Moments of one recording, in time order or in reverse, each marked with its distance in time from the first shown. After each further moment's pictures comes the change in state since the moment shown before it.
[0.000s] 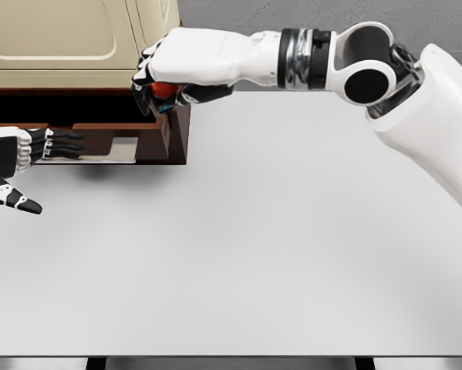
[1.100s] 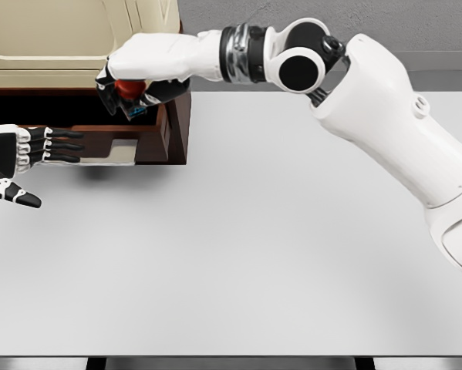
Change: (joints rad) left arm -0.031 -0.005 0.002 0.003 0.088 0.117 0.003; right arm -0.072 0.173 0.088 0.234 0.006 0.030 0.000
